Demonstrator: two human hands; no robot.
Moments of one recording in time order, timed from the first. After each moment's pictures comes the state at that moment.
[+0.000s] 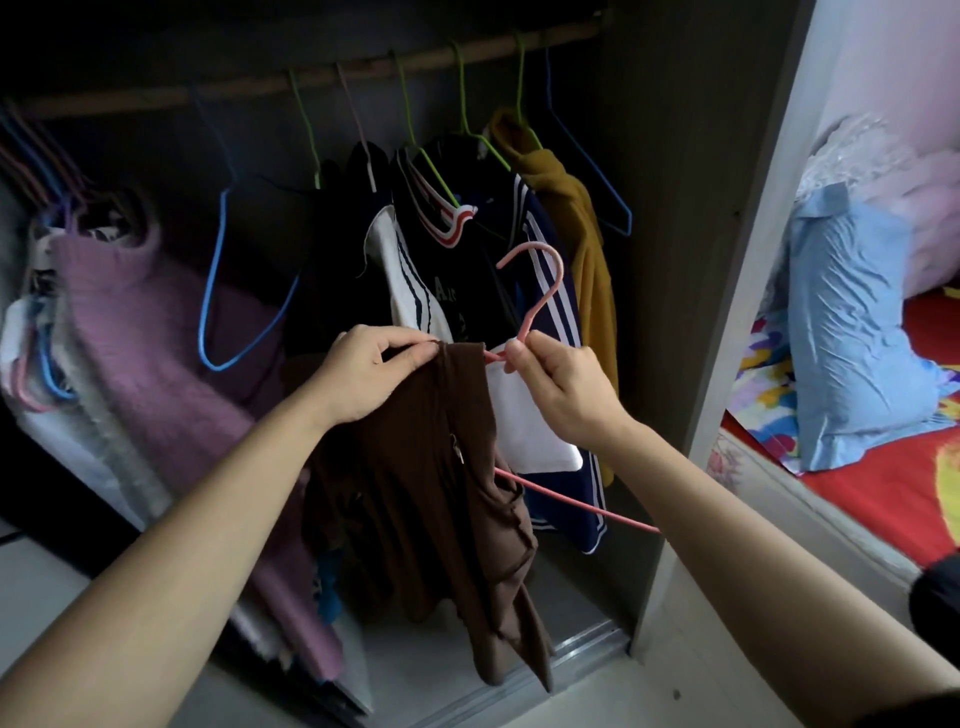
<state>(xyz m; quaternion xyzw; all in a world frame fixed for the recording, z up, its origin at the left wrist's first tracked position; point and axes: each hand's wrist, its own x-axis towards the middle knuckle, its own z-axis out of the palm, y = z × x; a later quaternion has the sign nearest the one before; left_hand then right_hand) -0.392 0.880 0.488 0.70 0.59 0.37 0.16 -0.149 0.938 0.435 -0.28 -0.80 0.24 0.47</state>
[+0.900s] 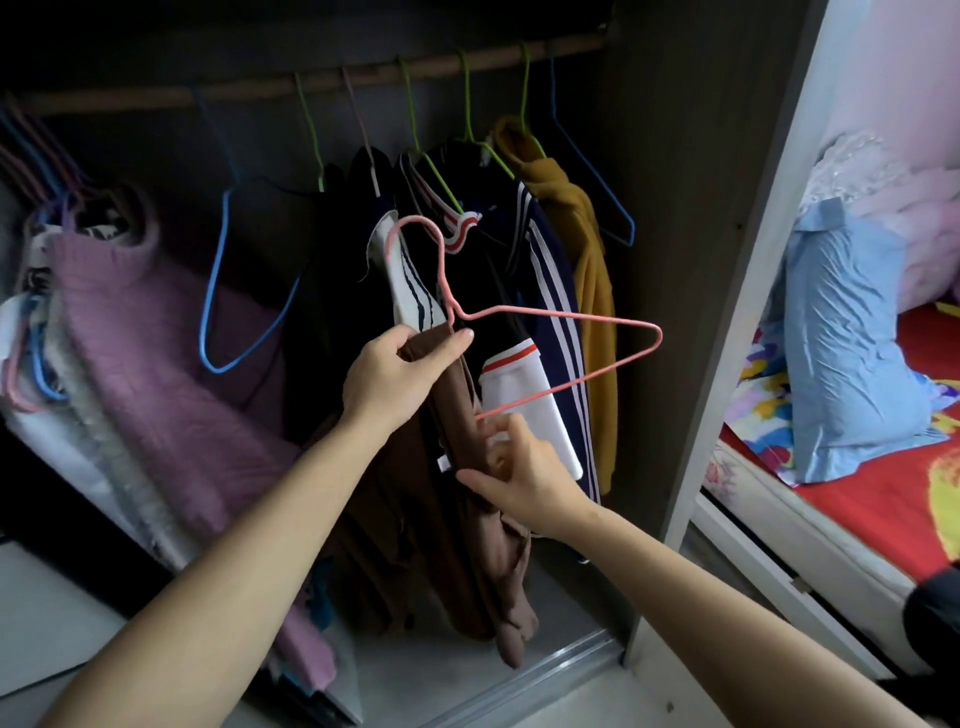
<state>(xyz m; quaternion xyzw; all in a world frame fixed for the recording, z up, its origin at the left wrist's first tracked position) -0.359 0.894 0.466 0.53 0.70 0.46 0.12 -0.173 0.899 0.373 -0.33 -0.81 0.35 0.33</state>
